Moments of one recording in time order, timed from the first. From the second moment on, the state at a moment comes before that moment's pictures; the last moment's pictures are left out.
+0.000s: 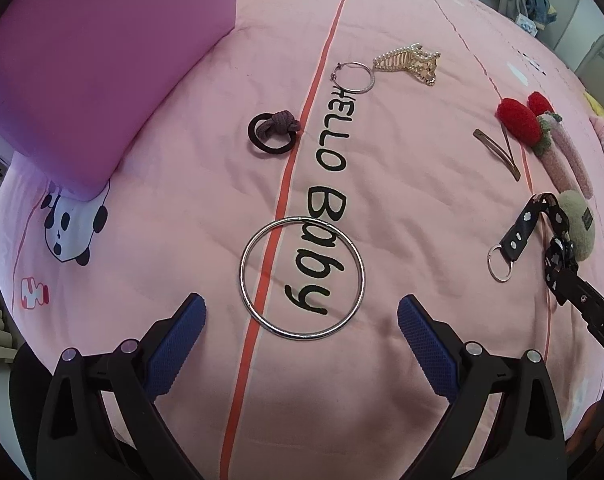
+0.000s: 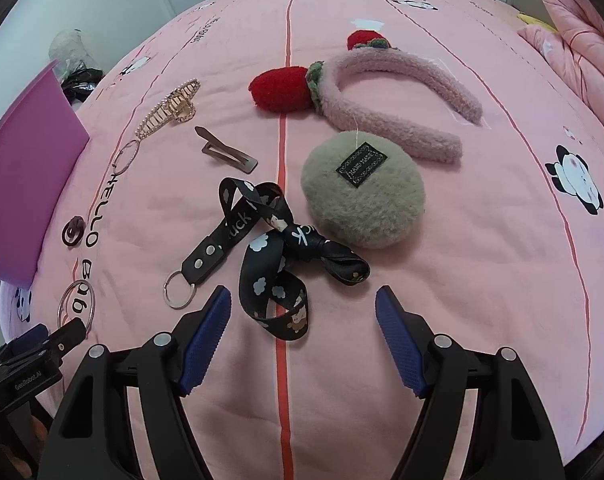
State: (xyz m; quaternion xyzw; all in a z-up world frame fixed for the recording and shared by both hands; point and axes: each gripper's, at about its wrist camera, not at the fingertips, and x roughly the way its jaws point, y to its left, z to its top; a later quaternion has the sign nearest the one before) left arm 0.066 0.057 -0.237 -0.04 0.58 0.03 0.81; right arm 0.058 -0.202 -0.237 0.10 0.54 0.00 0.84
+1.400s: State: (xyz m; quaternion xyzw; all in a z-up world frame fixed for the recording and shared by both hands) left arm 0.091 0.051 -0.268 -0.01 0.57 0.08 0.82; right arm 0.099 -0.174 -0.268 0.03 0.54 -0.05 0.84
